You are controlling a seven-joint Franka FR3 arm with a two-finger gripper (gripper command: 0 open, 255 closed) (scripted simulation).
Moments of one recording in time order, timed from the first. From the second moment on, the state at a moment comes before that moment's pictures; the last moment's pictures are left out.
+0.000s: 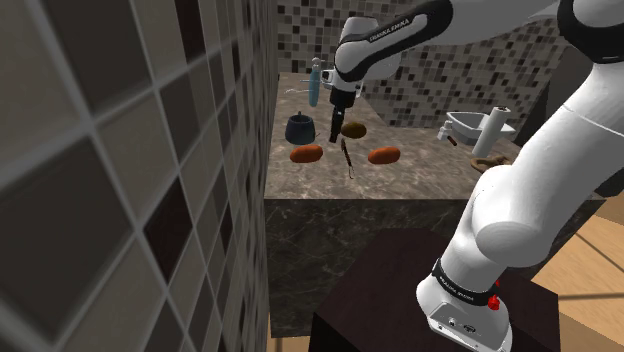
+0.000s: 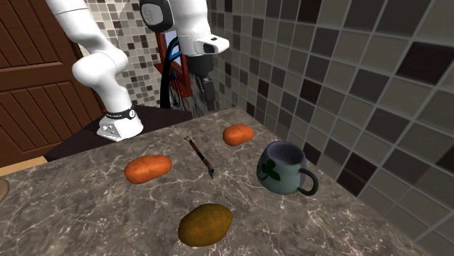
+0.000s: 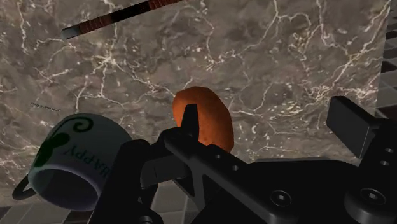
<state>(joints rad) 0.13 -0.21 -0.38 -2.29 -0.04 2.20 -0.79</state>
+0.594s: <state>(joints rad) 0.14 0.10 -0.42 -2.12 0.16 2.33 -1.15</state>
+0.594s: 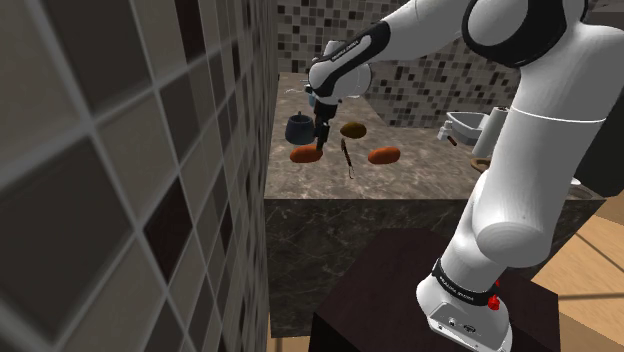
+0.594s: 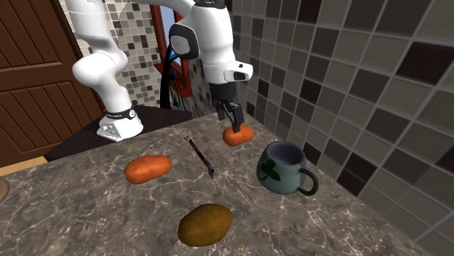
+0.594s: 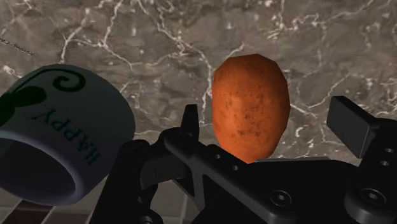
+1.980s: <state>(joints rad) 0.14 0.17 -0.41 -2.14 0.21 2.41 -1.19</state>
